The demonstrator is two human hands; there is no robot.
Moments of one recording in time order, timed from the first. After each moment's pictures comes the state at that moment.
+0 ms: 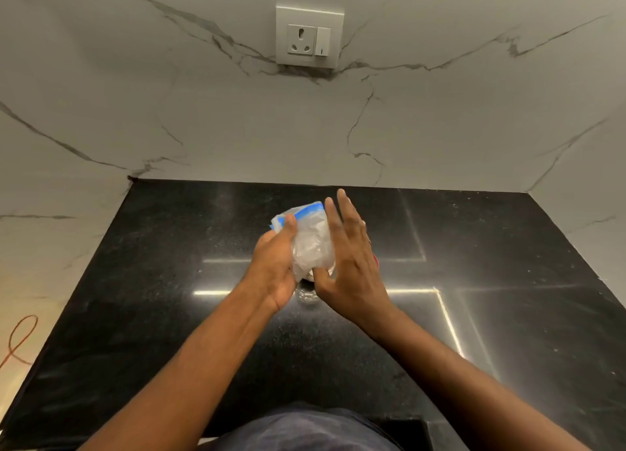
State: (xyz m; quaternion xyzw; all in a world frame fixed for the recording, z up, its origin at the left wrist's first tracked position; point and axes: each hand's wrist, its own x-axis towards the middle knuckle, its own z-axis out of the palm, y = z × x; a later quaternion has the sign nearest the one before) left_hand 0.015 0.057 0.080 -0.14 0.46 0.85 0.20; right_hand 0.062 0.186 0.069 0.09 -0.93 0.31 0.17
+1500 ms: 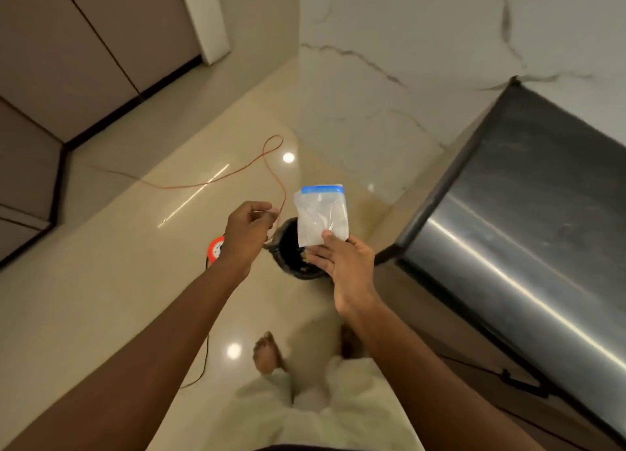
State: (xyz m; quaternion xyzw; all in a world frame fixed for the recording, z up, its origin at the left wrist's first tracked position) left_hand 0.238 -0.566 -0.106 -0.44 0.62 0.64 -0.07; right_hand 0.197 -0.389 -0.070 -0.20 -0.57 0.74 -0.30
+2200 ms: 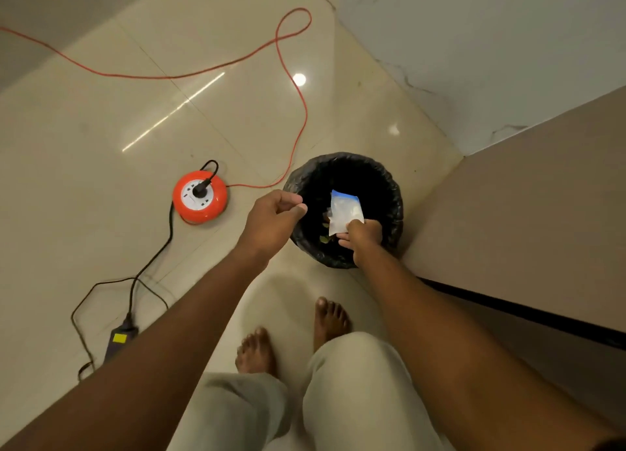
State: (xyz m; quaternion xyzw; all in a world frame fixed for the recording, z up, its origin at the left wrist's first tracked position) left_hand 0.198 -0.617 -0.514 -0.45 0.61 0.64 0.07; right_hand 0.084 -0.464 -0.636 -0.31 -0.77 0.44 -0.34
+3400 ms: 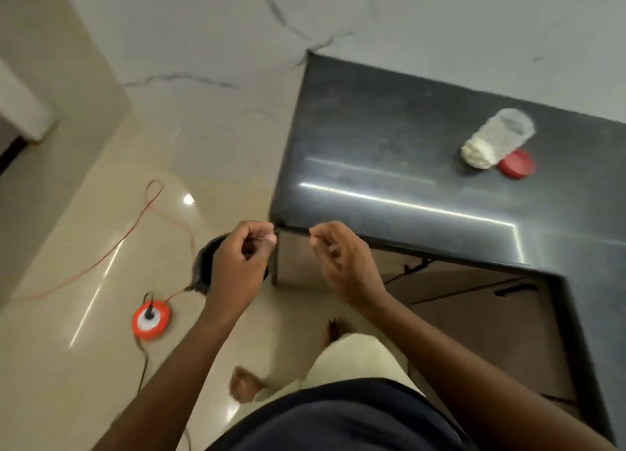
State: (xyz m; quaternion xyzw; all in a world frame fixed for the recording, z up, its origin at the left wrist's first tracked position) left_hand 0.259 -0.395 -0.020 -0.12 0.79 0.60 -0.02; right_hand 0.249 -0.195 -0.024 0.12 -0.89 0.44 0.04
